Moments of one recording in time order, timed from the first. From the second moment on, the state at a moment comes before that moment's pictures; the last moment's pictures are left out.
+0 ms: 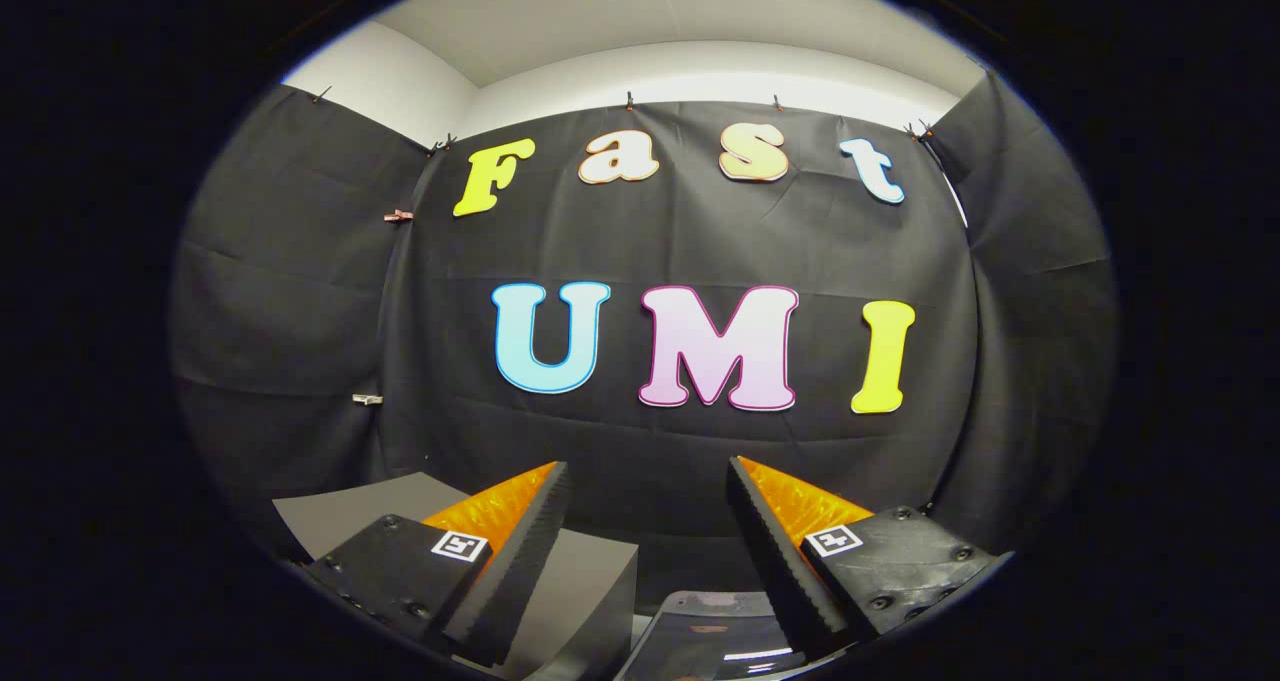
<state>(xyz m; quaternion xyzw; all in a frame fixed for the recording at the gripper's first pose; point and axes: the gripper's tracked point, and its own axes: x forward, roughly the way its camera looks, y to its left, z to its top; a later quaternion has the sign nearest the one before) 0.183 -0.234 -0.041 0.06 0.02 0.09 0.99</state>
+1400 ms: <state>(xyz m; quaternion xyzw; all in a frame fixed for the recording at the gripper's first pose) 0.149 -0.198 -0.033 0.05 0.01 0.06 1.00</state>
